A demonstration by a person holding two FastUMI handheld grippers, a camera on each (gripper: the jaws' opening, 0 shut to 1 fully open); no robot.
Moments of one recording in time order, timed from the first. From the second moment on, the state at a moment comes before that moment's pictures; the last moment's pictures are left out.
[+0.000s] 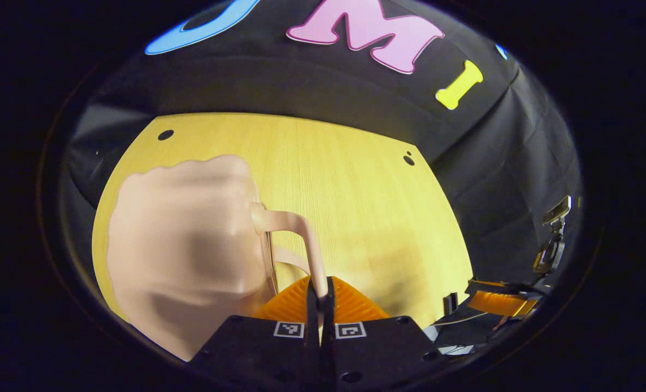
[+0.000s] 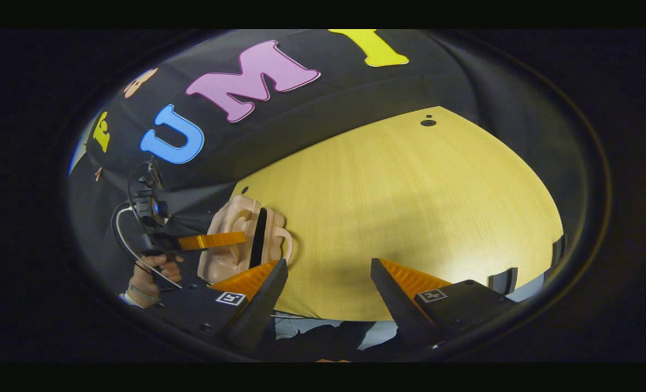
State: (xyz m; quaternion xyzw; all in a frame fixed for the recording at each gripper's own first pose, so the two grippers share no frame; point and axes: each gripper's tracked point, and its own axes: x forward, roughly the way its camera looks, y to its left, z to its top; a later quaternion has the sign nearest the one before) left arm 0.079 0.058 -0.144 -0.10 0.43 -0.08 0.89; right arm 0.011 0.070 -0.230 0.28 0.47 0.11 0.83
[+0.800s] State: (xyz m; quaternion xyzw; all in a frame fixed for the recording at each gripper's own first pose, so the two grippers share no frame) left arm 0.057 0.047 -0.089 -0.03 0.32 -0.10 0.94; right arm 0.028 0.055 -0.183 0.20 0.39 0.11 0.89
